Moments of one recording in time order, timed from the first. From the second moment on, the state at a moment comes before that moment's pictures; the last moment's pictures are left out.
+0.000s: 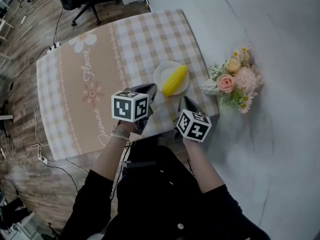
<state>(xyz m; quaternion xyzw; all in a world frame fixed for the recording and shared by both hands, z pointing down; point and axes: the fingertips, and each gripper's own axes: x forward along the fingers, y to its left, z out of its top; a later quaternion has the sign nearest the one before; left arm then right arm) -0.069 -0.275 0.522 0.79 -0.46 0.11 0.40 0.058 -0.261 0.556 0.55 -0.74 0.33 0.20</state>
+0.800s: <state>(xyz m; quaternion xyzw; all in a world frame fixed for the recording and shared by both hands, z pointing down) -0.043 -0.200 0.432 0.83 -0.50 0.11 0.24 0.064 -0.206 0.451 0.46 -0.85 0.20 0.17</state>
